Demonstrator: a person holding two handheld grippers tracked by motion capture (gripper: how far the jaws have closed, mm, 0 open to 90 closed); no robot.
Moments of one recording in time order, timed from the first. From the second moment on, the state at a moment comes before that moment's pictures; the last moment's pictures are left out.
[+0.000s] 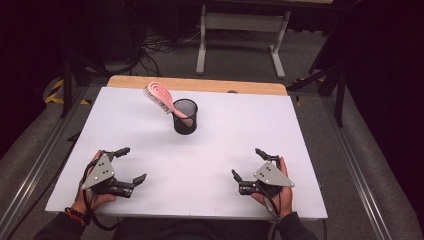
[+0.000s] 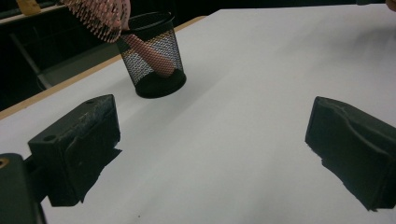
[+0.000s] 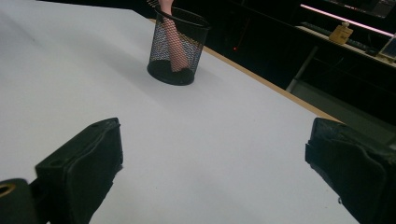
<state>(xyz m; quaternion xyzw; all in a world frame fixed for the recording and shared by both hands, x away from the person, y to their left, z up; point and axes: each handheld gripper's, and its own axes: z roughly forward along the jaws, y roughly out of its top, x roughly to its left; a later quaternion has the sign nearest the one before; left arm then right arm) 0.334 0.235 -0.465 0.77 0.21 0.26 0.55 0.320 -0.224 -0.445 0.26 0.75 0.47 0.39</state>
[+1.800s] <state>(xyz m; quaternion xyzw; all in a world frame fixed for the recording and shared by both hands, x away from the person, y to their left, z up) 0.340 0.230 -0.466 0.78 0.20 0.24 0.54 0.322 -0.226 -0.448 0.27 0.74 0.48 0.38</state>
